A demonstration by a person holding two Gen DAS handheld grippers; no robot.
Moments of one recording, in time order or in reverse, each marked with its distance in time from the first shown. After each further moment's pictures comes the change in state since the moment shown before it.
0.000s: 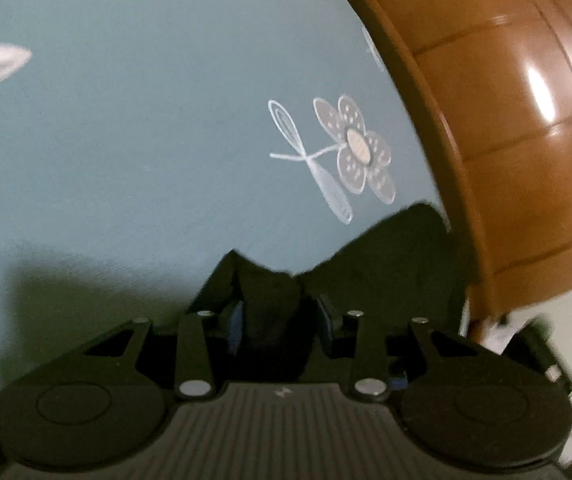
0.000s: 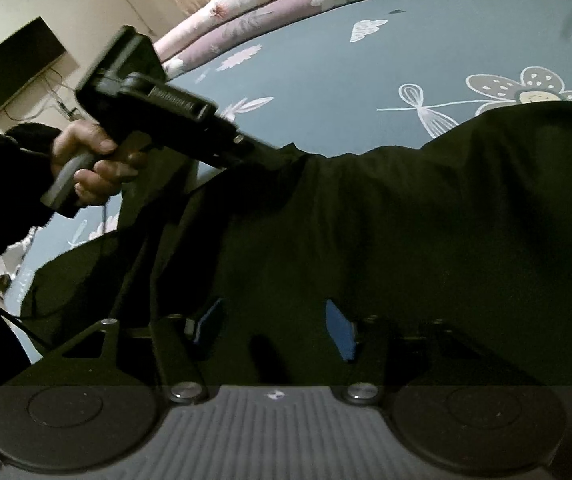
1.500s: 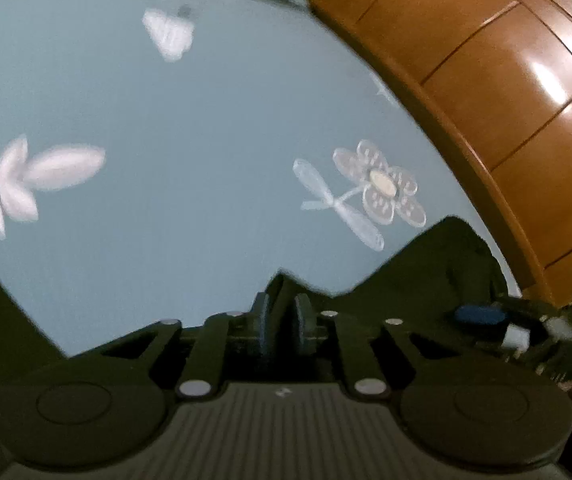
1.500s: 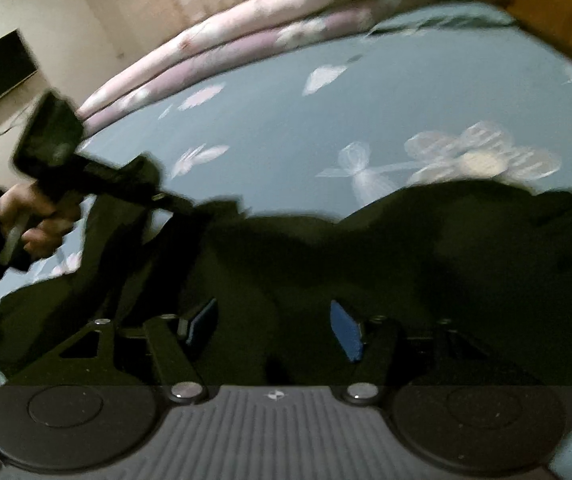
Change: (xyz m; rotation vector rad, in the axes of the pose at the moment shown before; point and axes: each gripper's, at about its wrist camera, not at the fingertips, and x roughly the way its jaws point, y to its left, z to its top) left arm -0.059 -0.045 -0.026 0.245 -0.220 0.276; right arm -0.045 -0.022 0.028 0.001 -0.135 -0.199
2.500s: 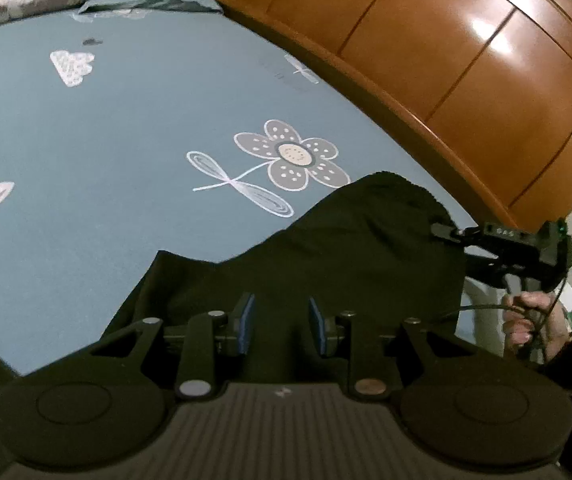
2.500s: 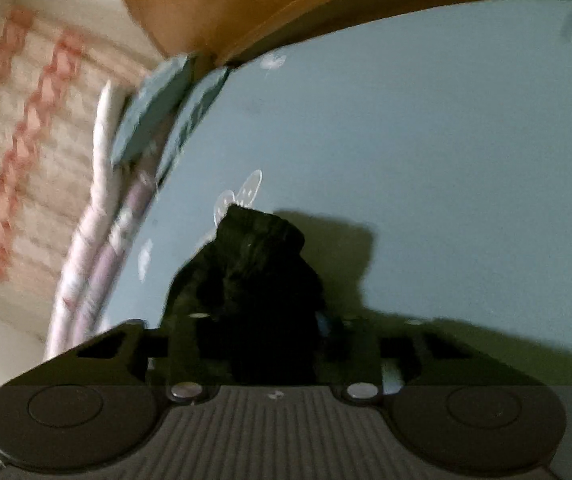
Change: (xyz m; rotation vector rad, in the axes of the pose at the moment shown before) left arm 0.007 -0.071 -0.030 0.185 0.017 -0.079; right arm -0.063 -0.141 -0.077 0.837 -0.397 -0.101
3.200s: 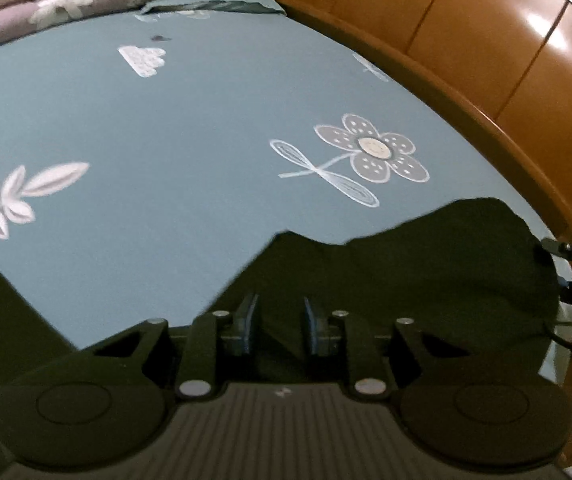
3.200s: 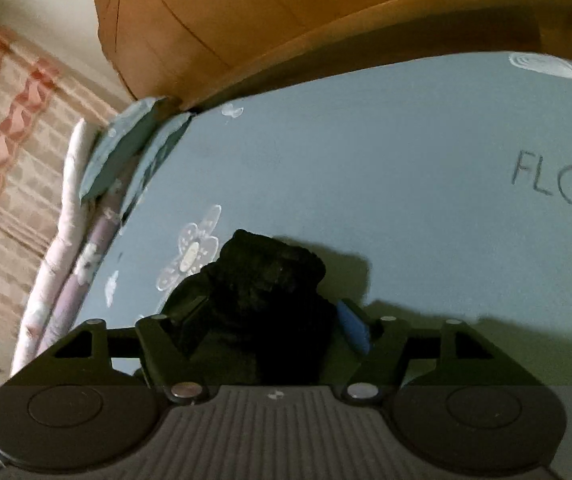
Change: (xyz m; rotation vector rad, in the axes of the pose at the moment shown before) left arm 0.007 0.024 -0.015 -0.029 -0.010 0.221; right arm -0.042 0.006 -0.018 -0.020 -0.097 -0.193
